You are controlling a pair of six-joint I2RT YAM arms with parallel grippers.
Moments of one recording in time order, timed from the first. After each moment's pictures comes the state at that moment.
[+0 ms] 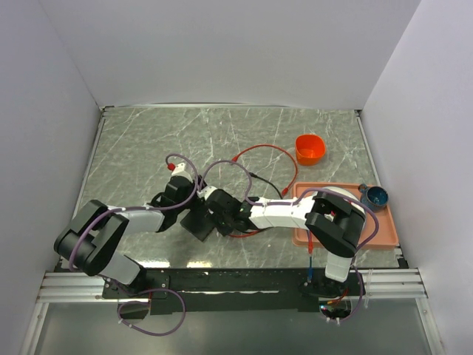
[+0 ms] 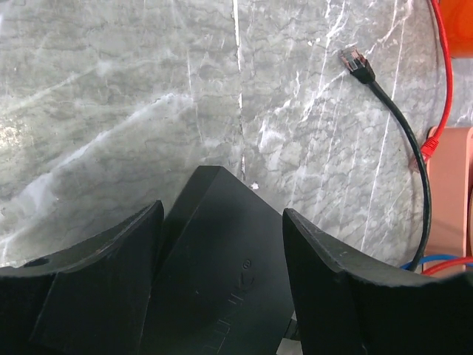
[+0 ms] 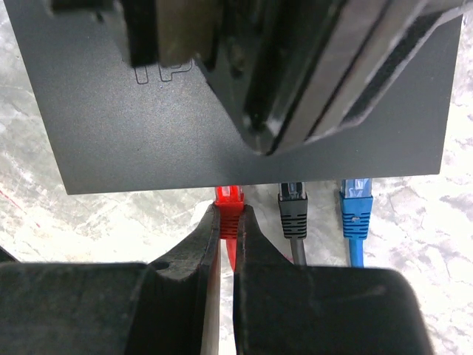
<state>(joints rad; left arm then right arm) -0.56 1.48 0.46 0.47 0.02 -0.77 1.08 1.80 1.05 -0.24 0.09 0.28</state>
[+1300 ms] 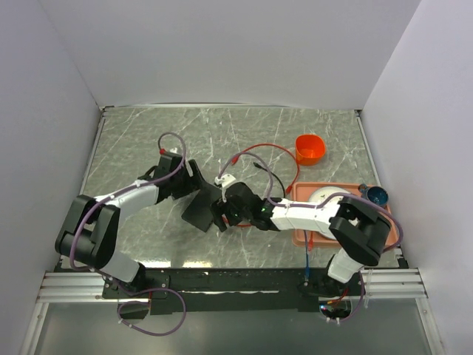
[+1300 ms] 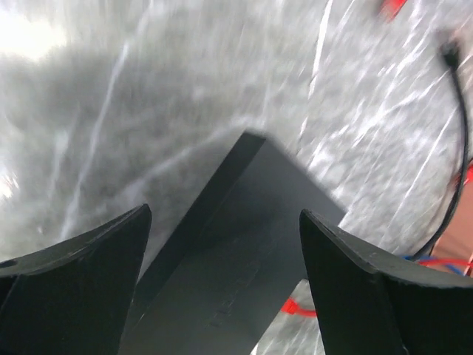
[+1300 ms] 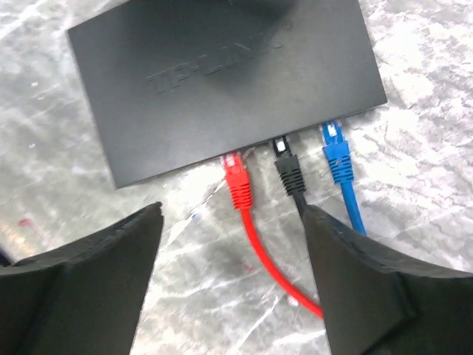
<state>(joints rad) -0.37 1.50 0.75 -0.07 0.11 -0.72 0.99 1.62 0.85 0.03 0.08 0.32</state>
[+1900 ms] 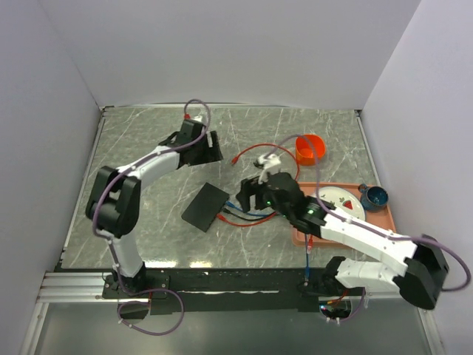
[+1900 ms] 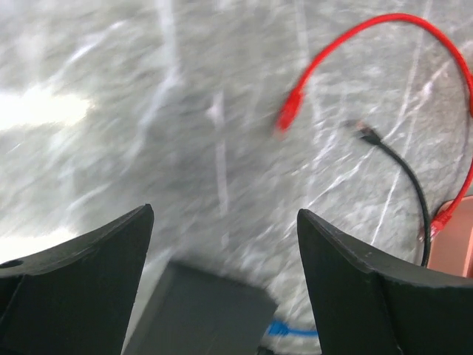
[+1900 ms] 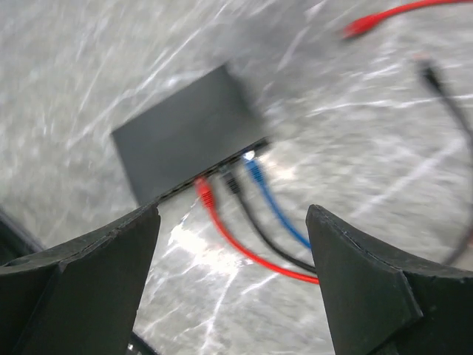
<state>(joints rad) -0.42 1.79 1.28 -0.25 0.05 -0.54 0.90 1.13 0.78 -0.12 0.20 0.36</state>
